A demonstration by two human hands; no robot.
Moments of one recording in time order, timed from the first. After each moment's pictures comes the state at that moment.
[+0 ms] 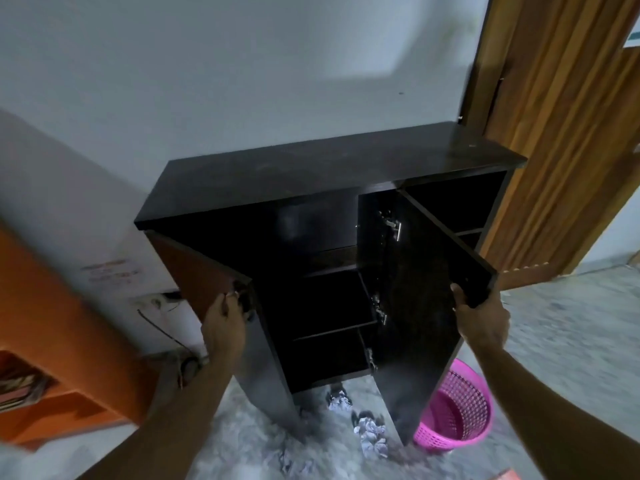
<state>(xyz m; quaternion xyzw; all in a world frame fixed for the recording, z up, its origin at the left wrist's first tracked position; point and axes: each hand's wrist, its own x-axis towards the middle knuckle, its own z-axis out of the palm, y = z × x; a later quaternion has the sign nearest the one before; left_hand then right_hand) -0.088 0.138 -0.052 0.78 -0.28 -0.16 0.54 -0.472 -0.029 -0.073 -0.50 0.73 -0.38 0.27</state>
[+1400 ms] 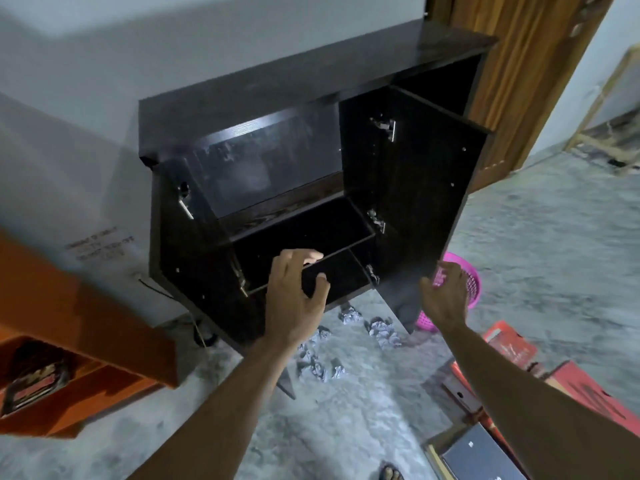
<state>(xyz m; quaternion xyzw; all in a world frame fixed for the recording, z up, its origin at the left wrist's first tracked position) -0.100 0.291 -0.059 0.62 -0.64 -0.08 0.44 -0.357 0.210 -0.160 -0.49 0.73 -0.39 0.28</state>
